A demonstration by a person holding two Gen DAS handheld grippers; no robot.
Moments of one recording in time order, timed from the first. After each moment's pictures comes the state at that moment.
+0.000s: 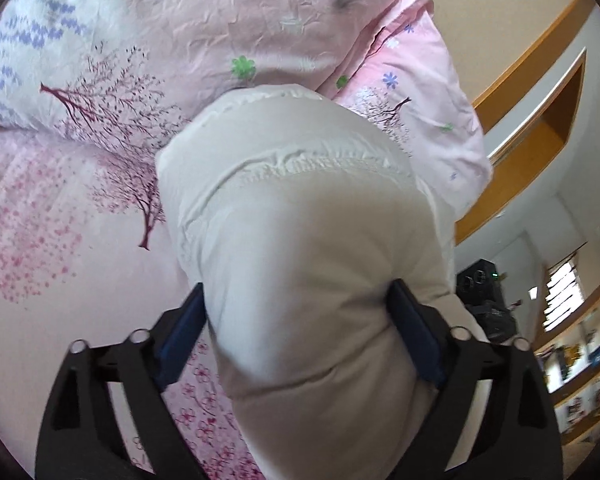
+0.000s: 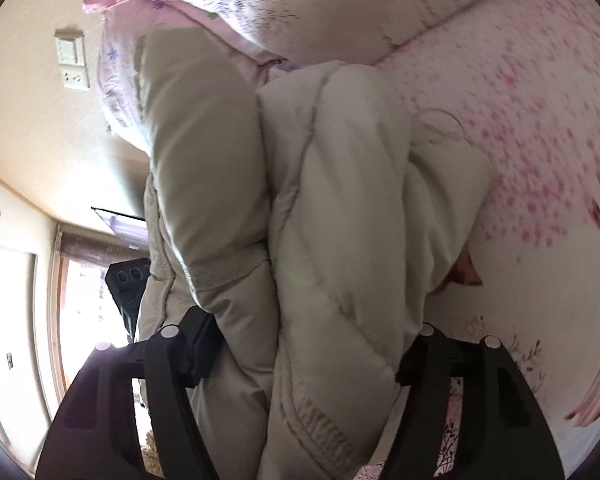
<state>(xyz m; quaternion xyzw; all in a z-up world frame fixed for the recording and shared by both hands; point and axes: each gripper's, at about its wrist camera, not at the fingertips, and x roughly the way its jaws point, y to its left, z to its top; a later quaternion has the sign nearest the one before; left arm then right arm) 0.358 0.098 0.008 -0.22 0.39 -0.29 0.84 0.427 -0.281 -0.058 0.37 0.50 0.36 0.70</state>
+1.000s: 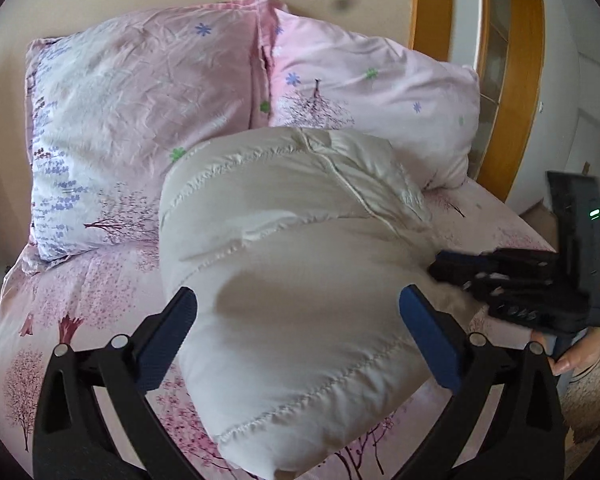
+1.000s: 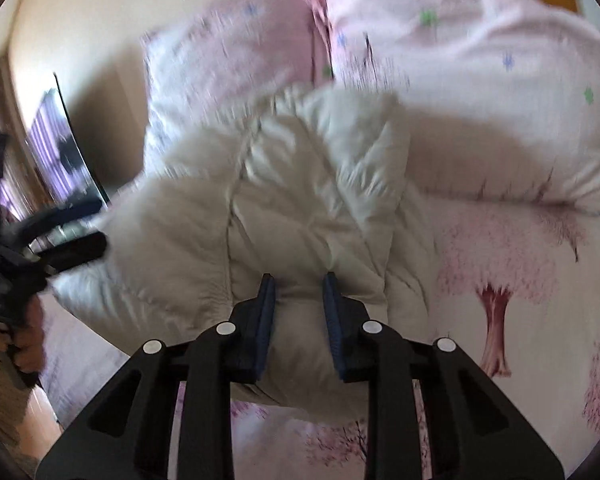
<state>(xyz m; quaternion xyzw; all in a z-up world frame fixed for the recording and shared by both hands) 0.250 0.004 0.071 0.05 0.31 -0.22 0.92 0.289 -0.222 0.012 0.03 0.33 0.23 0.91</state>
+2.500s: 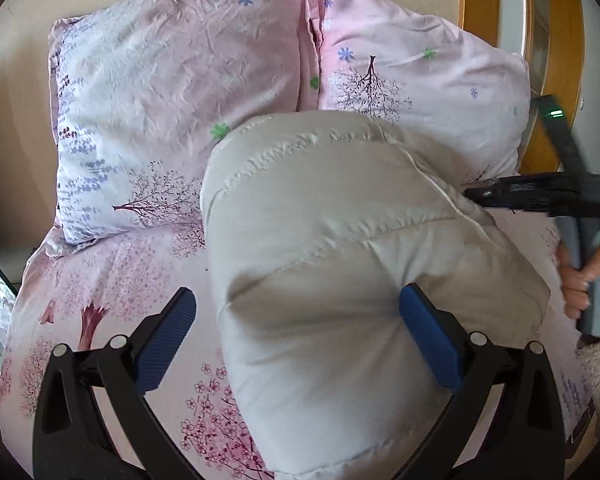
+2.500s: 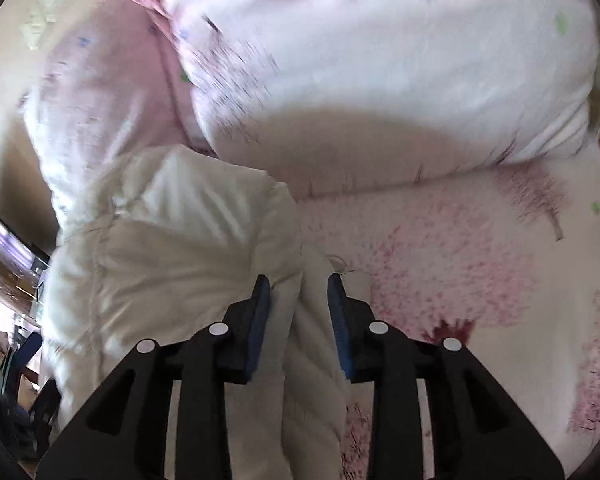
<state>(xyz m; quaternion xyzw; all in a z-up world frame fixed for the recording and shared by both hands) 0.280 0.015 0.056 0.06 0.34 -0.14 0.93 0.394 -0.264 0.037 0.13 0.40 0.12 0.90</state>
